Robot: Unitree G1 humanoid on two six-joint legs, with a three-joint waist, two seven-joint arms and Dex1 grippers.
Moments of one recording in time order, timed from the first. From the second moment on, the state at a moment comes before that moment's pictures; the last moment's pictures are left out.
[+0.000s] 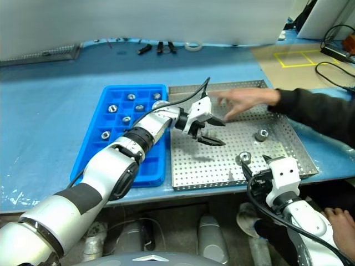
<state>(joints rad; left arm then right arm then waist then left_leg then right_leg) -1.23 -0.07 -0.16 1.23 0.05 -0.21 -1.26 0.37 -0.43 -0.27 -0.66 0.28 0.48 0.35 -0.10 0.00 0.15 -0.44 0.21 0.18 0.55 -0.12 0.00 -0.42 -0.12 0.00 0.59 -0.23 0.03</state>
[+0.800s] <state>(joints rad) -1.02 0.17 -0.12 0.85 -0.07 -0.03 -1.45 0.11 -0.52 -0.09 -0.63 0.31 0.54 0.51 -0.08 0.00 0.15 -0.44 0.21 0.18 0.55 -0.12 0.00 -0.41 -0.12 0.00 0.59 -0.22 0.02</state>
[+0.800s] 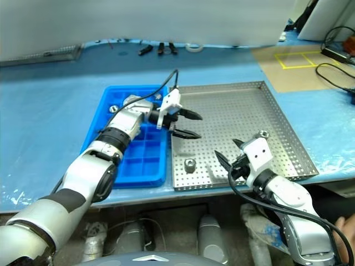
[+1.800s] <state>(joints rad) -0.54 0.43 -0.15 0.09 -0.22 0.40 -1.21 -0.10 -0.64 0.14 -0.20 0.26 0.44 0.89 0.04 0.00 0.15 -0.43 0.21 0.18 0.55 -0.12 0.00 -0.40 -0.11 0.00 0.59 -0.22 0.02</state>
